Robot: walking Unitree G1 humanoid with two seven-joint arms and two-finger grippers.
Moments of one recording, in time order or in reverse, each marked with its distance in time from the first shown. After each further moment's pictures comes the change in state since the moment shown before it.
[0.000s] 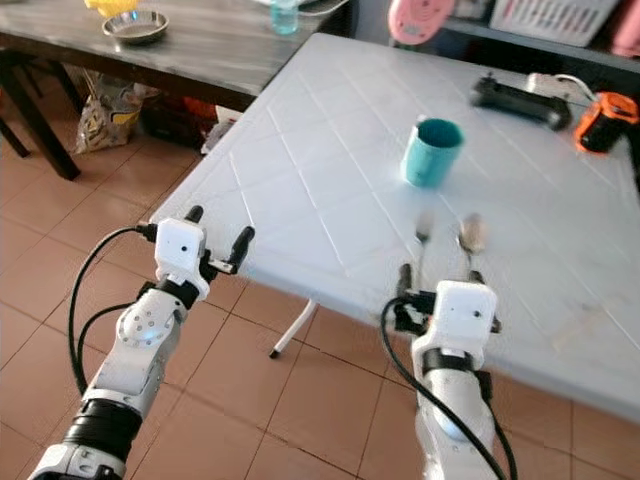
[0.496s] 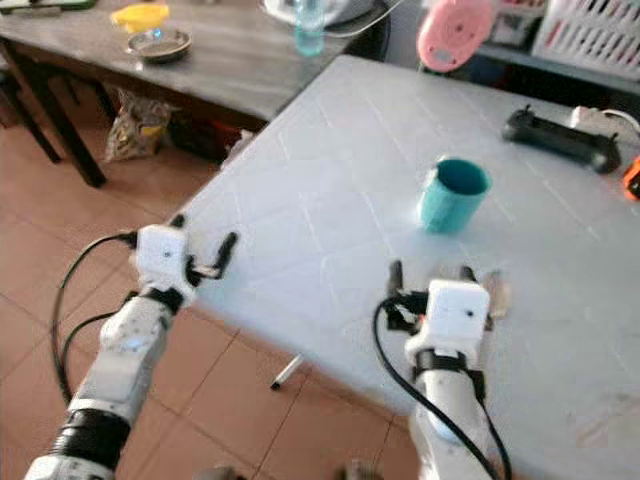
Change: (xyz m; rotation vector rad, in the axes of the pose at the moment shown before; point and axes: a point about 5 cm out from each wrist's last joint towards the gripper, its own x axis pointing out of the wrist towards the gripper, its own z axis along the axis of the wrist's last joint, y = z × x) left arm -0.009 -0.005 -0.004 -0.036 0.010 -0.004; right arm -0.004 -0.002 -0.001 -0.012 0.002 0.003
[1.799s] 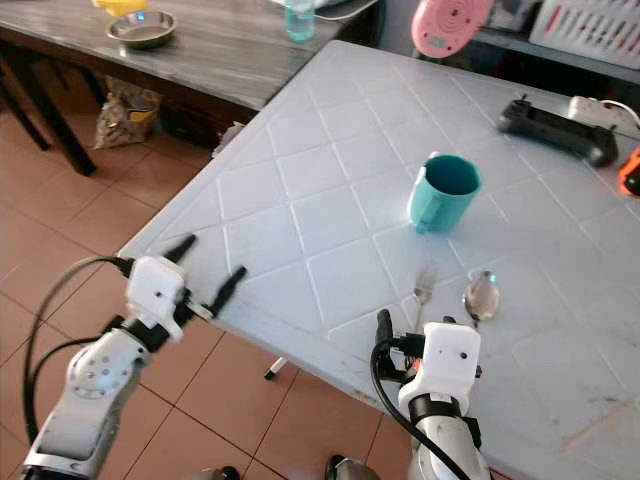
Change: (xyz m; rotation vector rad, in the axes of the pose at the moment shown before) left arm -0.046 0.010 0.012 0.137 -0.015 -0.121; right arm -0.036 0.009 -0.023 0.100 0.191 0.073
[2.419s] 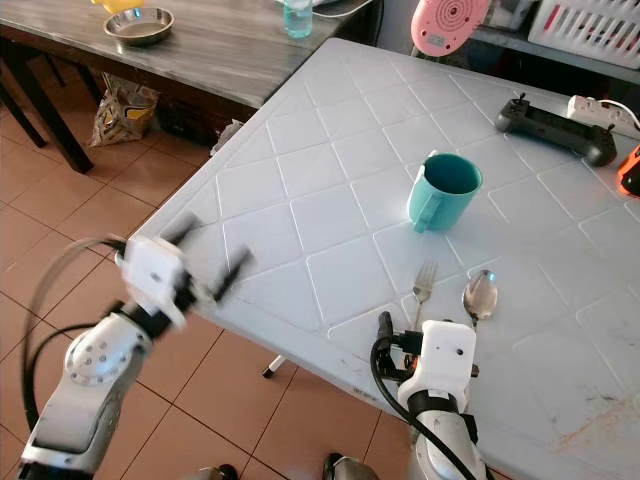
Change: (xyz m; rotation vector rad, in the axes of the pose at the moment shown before) left arm 0.007 -0.016 0.017 -0.114 -0.010 -0.176; right arm 0.008 -0.002 -0.008 -0.002 0.040 -0.025
